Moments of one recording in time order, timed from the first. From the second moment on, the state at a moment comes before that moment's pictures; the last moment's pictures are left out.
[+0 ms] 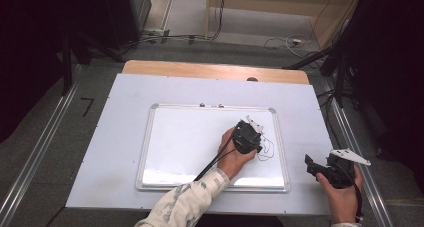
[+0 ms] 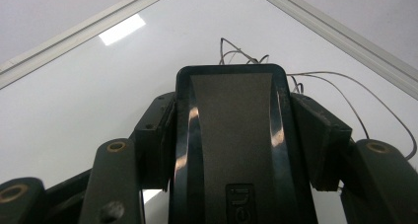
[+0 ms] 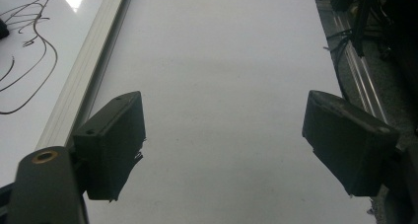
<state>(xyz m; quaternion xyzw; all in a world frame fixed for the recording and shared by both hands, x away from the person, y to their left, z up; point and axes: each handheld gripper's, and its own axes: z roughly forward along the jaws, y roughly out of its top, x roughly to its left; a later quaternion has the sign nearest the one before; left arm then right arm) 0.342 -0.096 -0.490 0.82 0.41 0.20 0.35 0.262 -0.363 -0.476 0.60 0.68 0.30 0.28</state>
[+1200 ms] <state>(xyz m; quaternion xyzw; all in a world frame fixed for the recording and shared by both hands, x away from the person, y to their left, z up) 0.331 -0.133 -0.490 0.82 0.41 0.19 0.35 0.263 -0.361 -0.476 0.60 0.69 0.30 0.28</state>
